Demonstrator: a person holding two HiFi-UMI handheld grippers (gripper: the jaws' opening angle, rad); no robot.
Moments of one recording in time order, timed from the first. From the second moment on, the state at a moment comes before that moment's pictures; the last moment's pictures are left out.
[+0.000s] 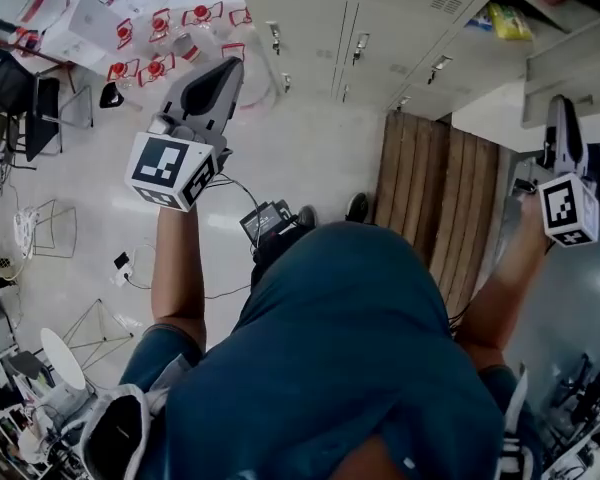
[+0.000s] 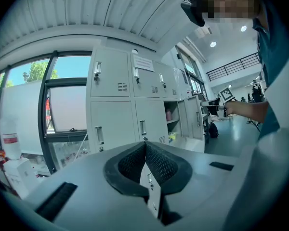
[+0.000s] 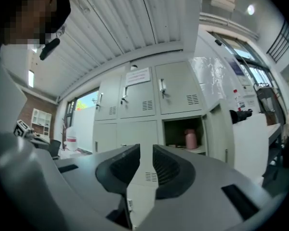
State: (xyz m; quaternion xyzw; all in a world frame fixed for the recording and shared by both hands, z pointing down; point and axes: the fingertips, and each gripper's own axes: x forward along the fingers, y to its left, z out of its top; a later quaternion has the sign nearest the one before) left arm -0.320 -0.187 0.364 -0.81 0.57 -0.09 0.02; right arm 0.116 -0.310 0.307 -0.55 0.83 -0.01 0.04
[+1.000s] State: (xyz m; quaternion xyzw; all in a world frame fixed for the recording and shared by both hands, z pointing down) left arm -0.302 -0.162 0.328 -0.83 0.55 -0.05 0.04; right arm 0.025 -0.221 0.284 -0.43 0.90 -0.02 0.01
